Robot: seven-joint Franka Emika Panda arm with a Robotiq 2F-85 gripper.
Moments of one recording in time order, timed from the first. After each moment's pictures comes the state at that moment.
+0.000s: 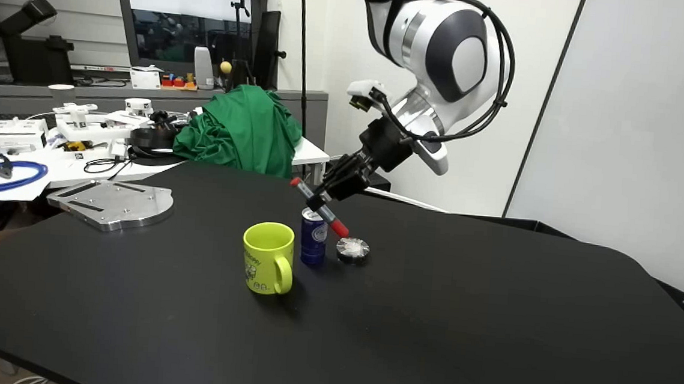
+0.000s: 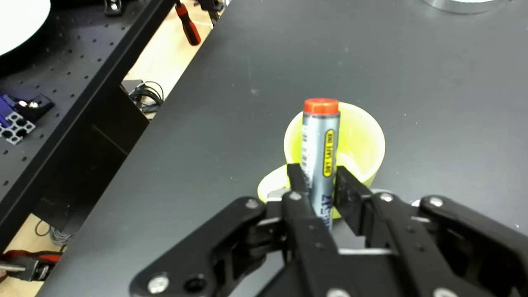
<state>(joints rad) -0.33 0.68 -0.22 -1.68 0.54 1.56 0.52</state>
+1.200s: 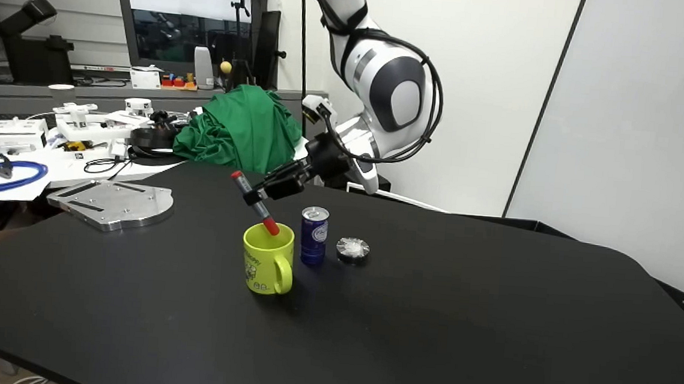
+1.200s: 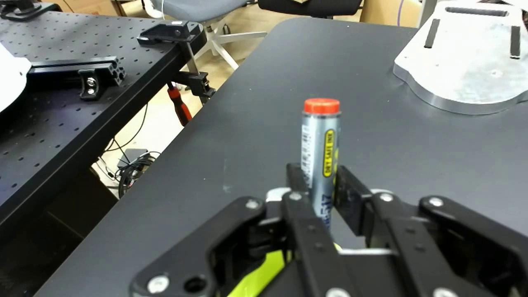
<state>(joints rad) -0.23 0.77 -0.19 -1.67 0.69 1.46 0.52</state>
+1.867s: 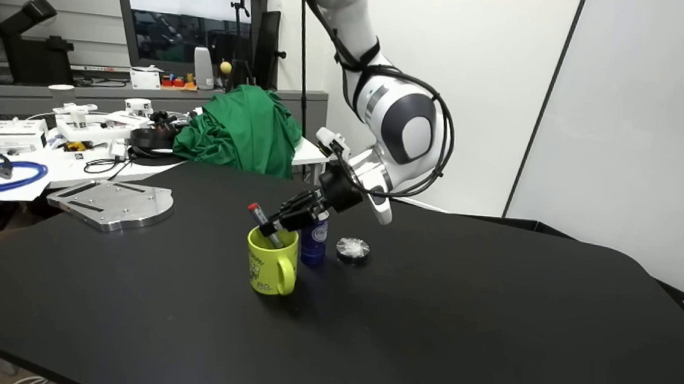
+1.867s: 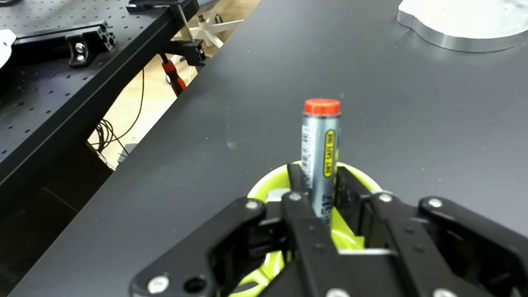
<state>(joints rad) -0.27 0.88 -0.21 -1.61 0.69 1.50 0.52</state>
